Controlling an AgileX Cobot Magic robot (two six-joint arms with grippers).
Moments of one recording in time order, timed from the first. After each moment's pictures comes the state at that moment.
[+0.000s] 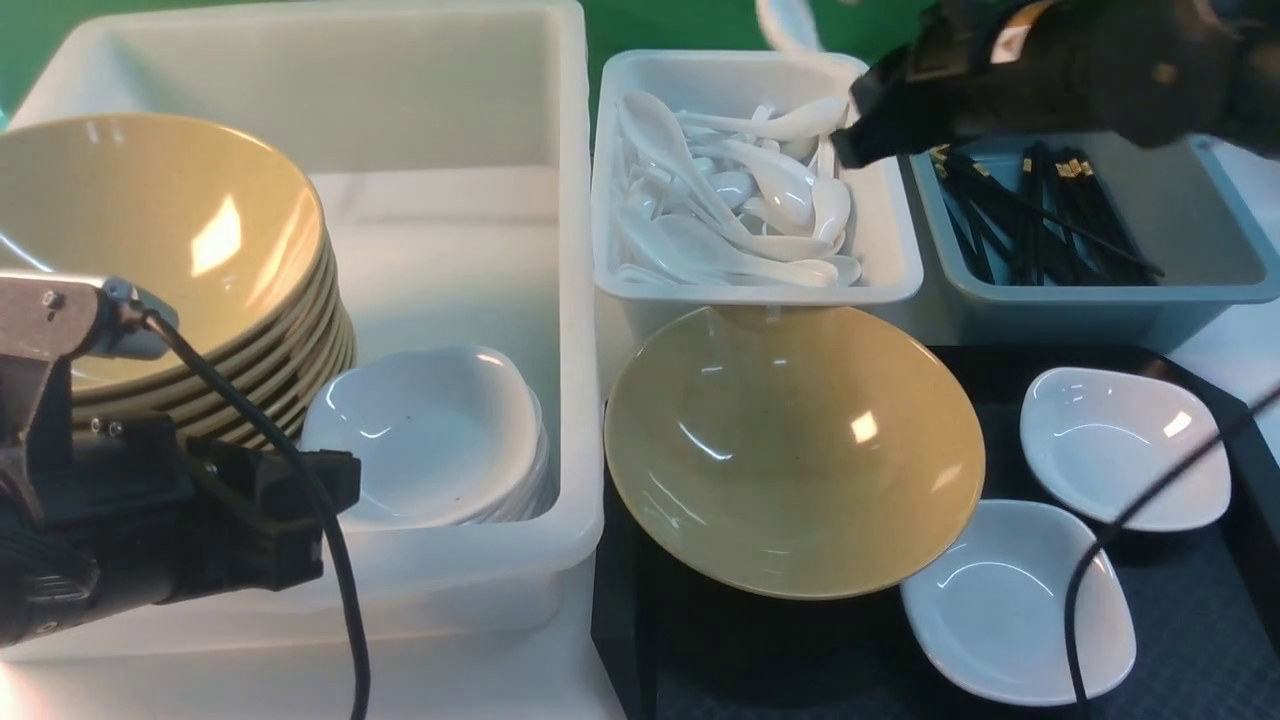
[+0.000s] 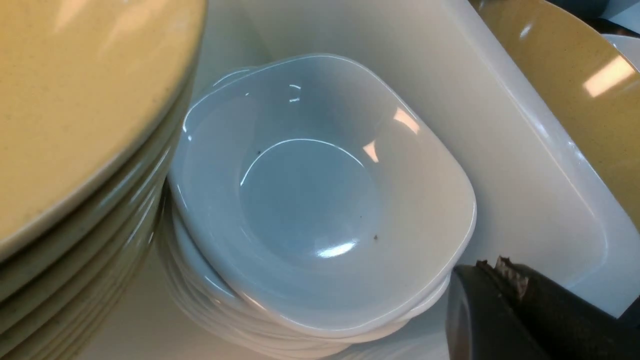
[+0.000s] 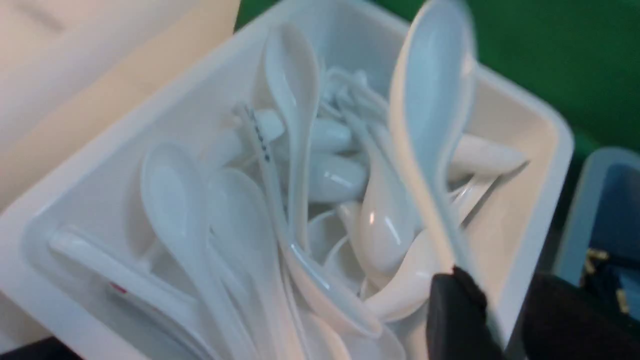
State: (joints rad) right arm 0.34 1.81 -1.52 0.00 0.39 -0.22; left arm -0.05 0.87 -0.54 -0.88 0.64 0.76
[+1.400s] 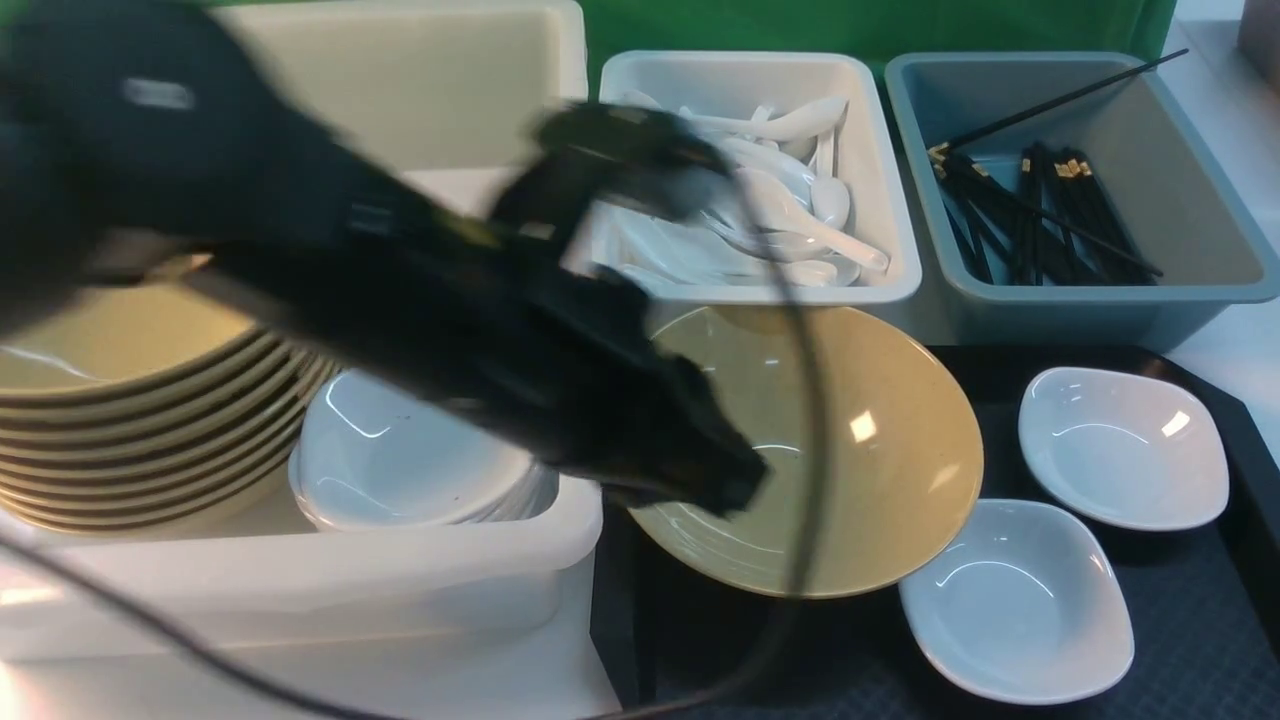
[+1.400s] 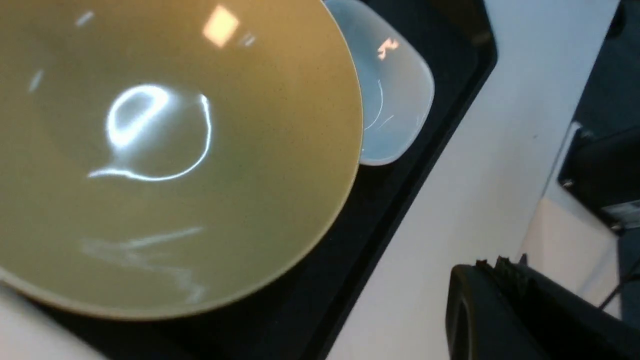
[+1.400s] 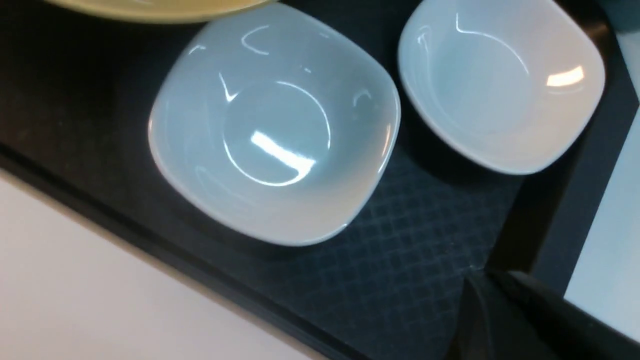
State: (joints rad) right arm 0.34 0.77 -0.63 -0.17 0.89 -0.05; left arm -0.69 1.49 -1.24 -0.59 0.93 0.42
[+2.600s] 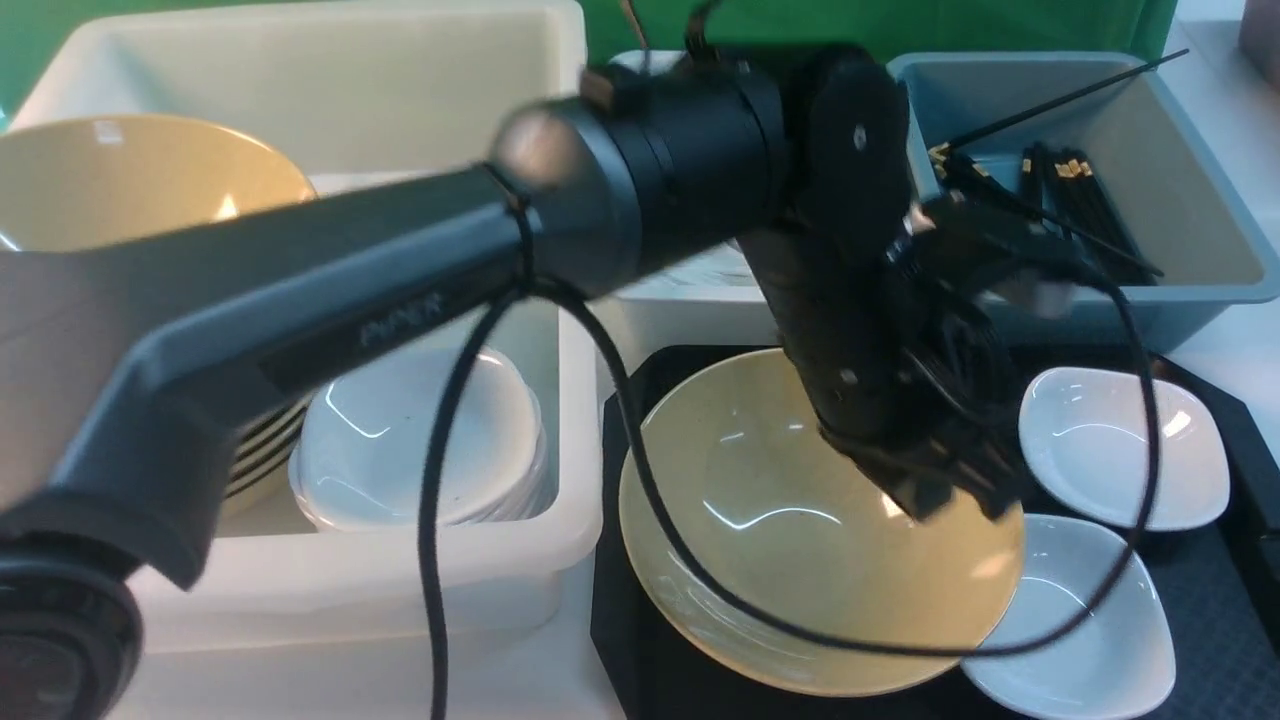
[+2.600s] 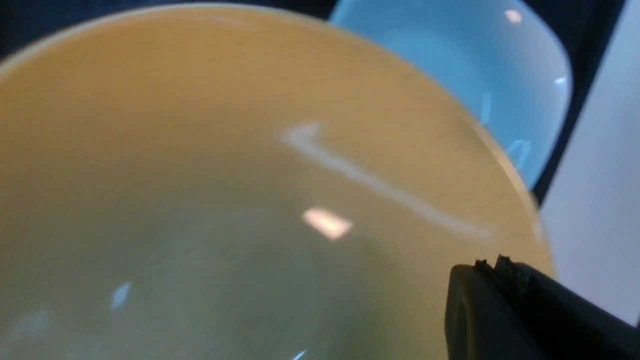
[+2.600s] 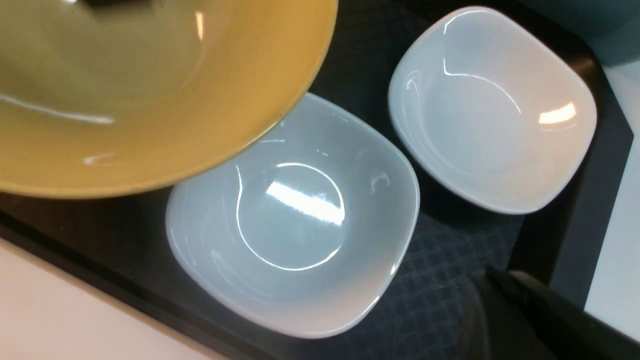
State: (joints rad) right arm 0.34 0.77 -0.59 -0.19 0.77 0.00; left arm -0.83 1.97 -1.80 -0.28 1.18 0.24
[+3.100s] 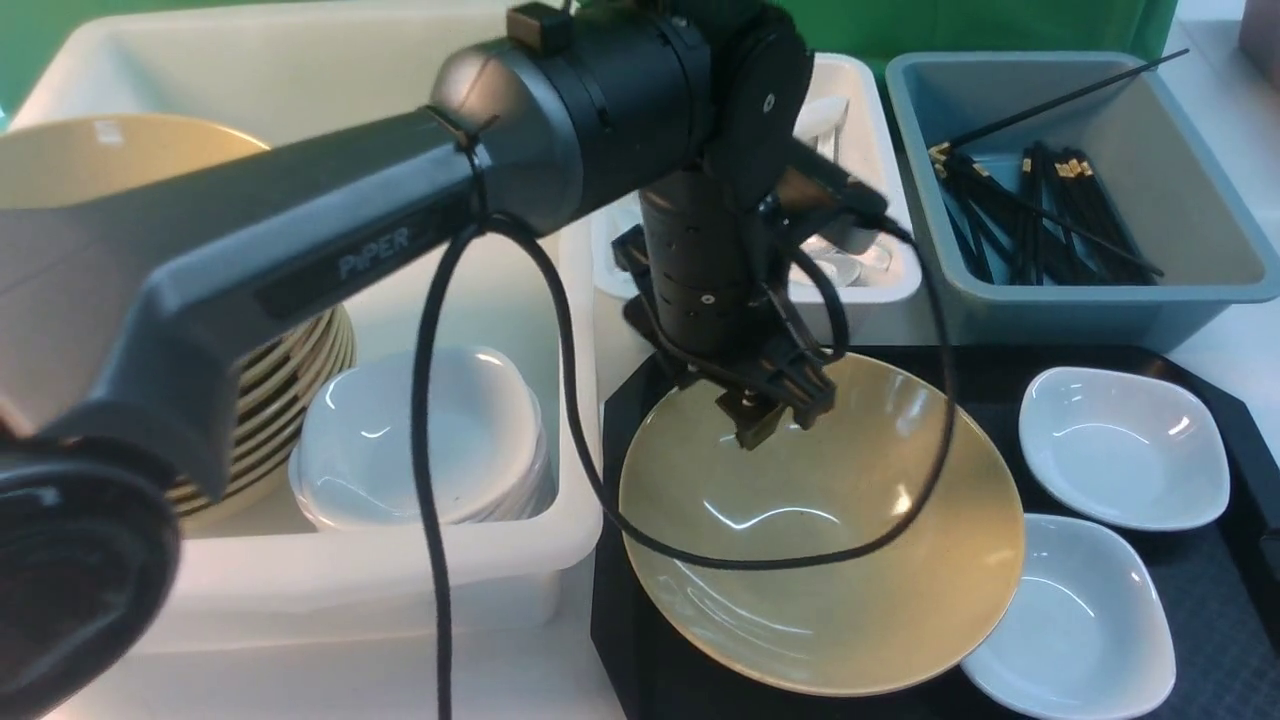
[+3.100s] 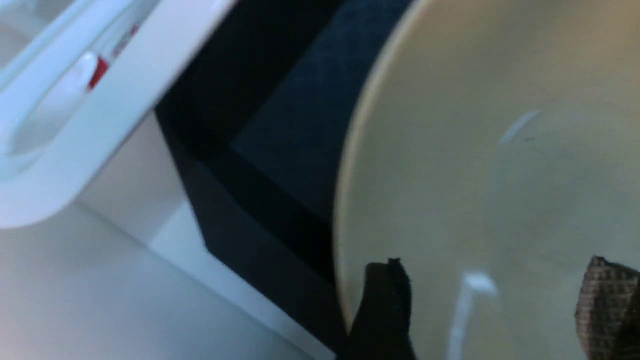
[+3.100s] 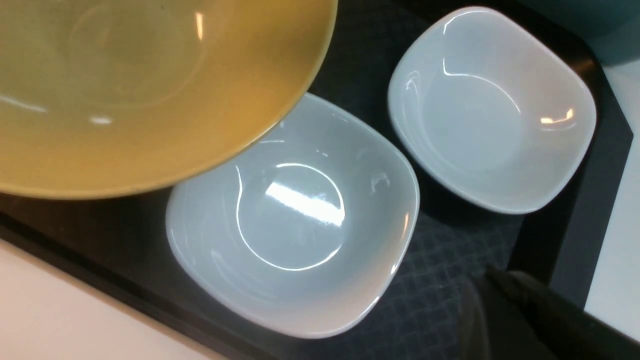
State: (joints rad) right arm 0.34 0.77 -0.59 -0.19 0.77 0.01; left arm -0.72 2.03 -1.81 0.03 1.23 0.11
